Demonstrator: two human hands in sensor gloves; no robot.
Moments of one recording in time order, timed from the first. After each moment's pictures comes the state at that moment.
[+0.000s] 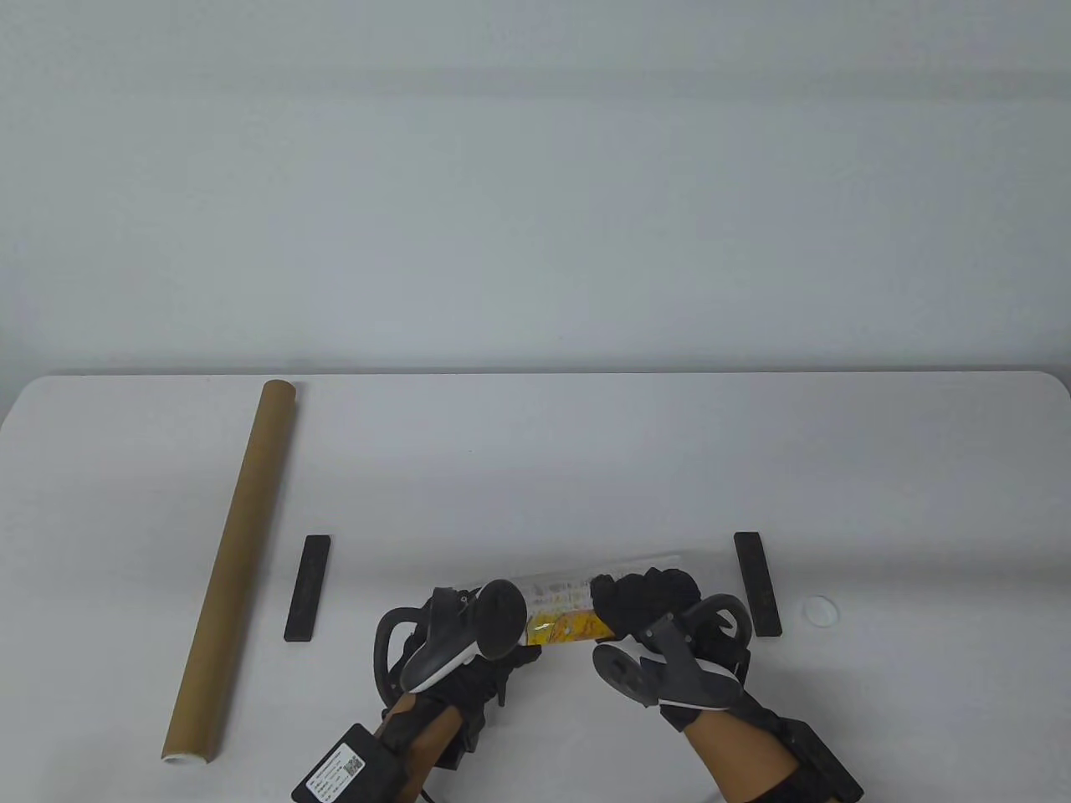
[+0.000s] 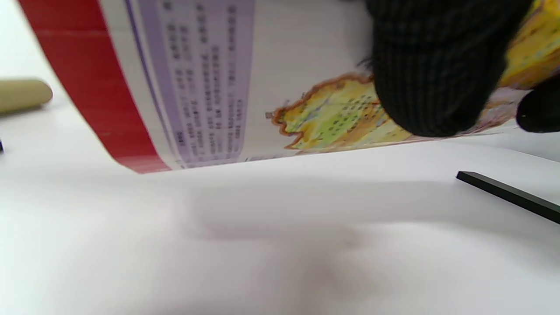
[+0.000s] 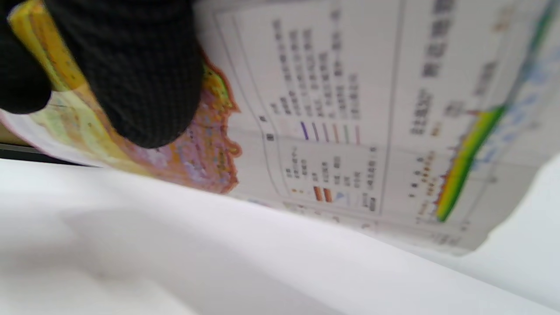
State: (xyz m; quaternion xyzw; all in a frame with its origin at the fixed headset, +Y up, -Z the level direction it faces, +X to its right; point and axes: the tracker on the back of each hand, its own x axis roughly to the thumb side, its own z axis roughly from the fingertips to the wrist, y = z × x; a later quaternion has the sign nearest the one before) left_hand -0.098 -0.689 -0.322 -0.02 -0.10 0.04 0.99; right_hand 0.096 -0.680 -0.311 -0.27 0.18 -0.94 0.09
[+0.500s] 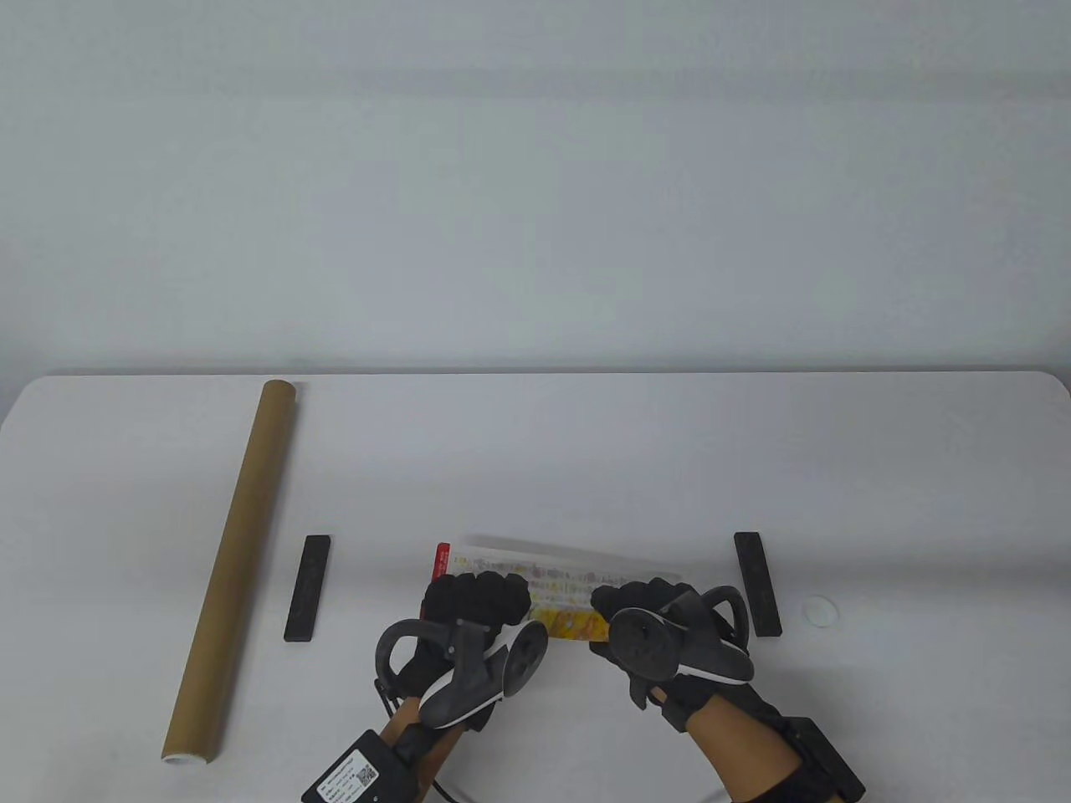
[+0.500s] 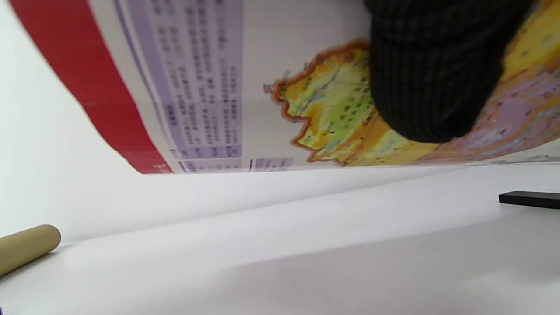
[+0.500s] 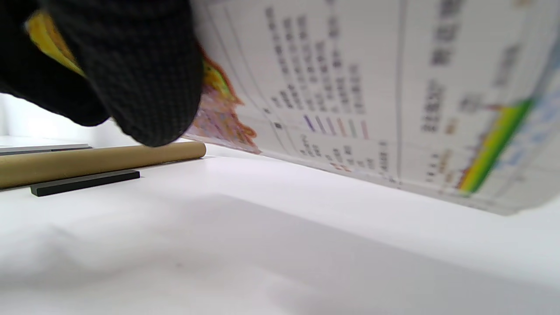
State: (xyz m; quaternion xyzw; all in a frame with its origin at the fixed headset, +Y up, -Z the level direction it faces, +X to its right) left_hand -0.085 -0.680 -0.305 0.13 -0.12 -0.06 0.98; right_hand 0.106 -0.682 -0.323 -0.26 0.08 -0.96 -0.03
